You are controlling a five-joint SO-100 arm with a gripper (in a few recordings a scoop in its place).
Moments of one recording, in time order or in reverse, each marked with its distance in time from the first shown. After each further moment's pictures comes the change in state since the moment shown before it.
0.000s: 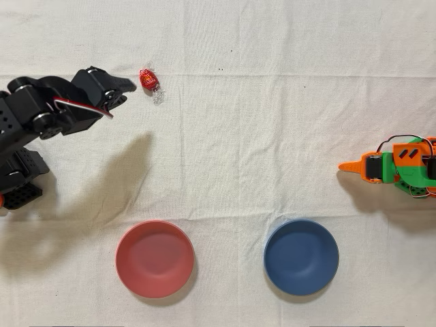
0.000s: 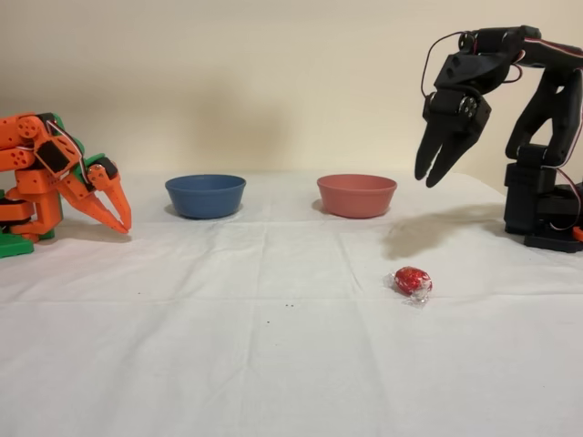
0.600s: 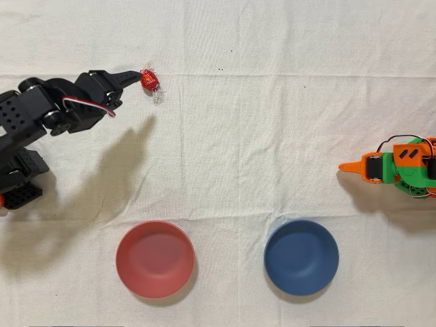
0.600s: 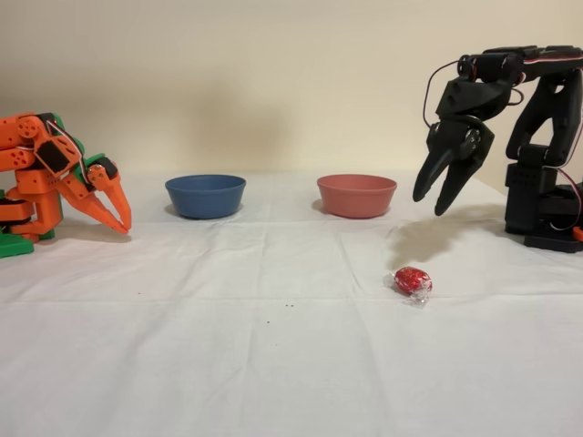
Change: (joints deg) arm -1.8 -1.1 10.9 -6.1 -2.7
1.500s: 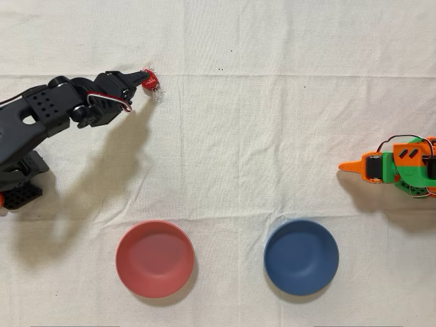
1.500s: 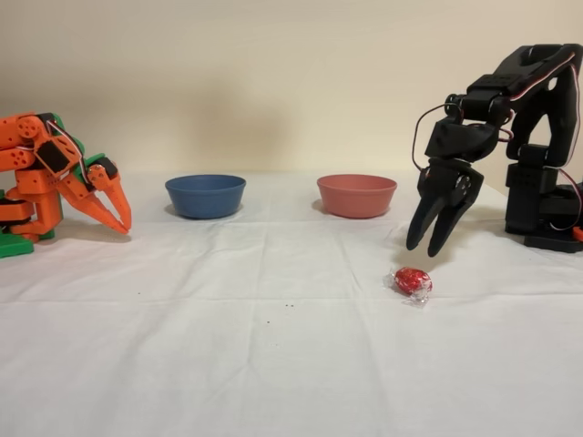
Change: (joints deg) arm -1.5 -16.4 2.2 -15.6 -1.1
